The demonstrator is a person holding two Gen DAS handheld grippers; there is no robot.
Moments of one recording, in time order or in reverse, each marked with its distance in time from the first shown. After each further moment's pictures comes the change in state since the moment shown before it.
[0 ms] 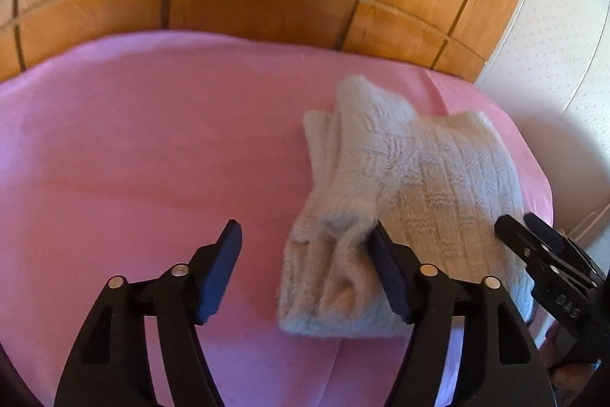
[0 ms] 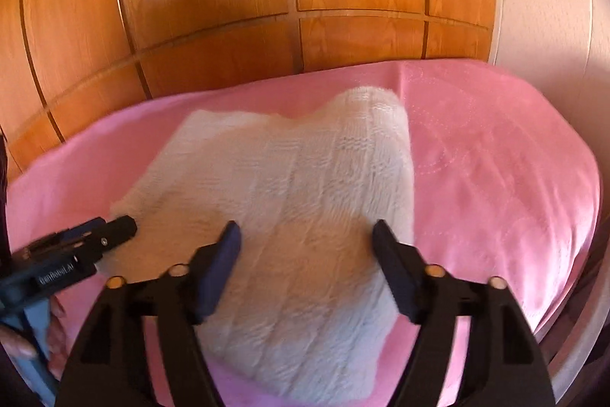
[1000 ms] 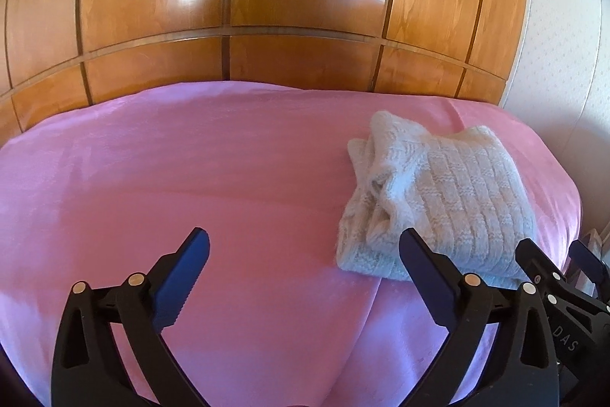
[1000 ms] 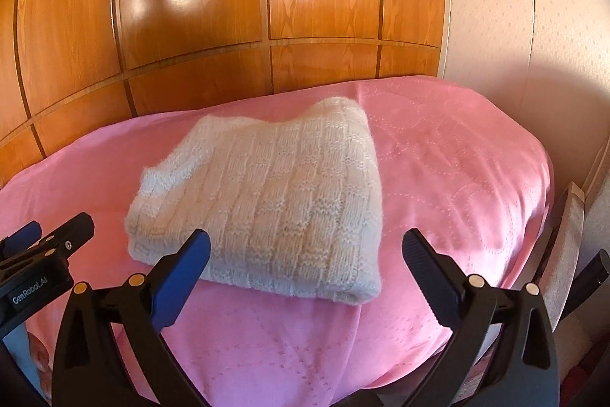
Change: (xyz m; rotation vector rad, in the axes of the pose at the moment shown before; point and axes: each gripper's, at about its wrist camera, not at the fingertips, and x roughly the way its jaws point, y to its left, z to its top) left arm -0.077 -0.001 -0.039 0.044 -0.166 0.190; right arm -0.079 0.037 -0.037 0.045 -0.108 -0.183
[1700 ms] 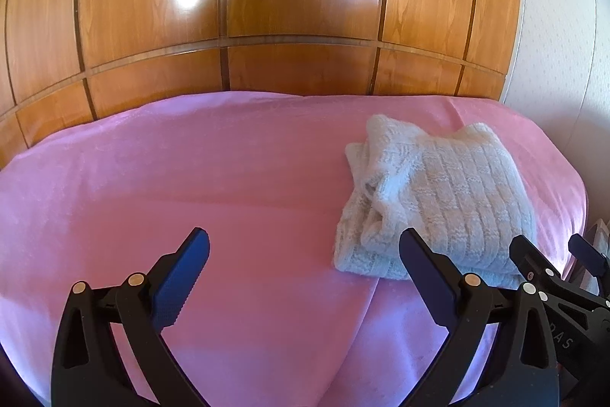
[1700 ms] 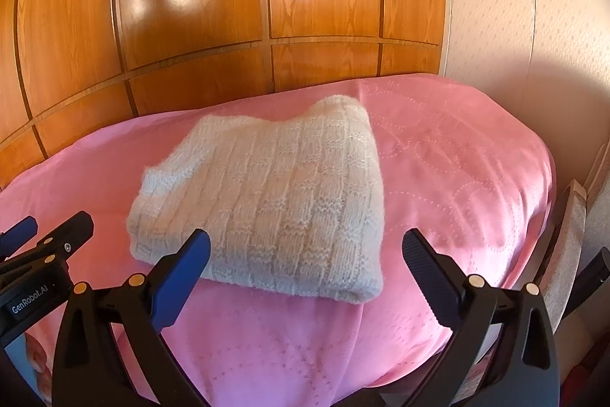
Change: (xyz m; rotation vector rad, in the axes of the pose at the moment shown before) left arm -0.008 -0.009 0.002 0.041 -0.020 0.028; right arm 0.002 -0.002 0.002 0.001 0.004 0.014
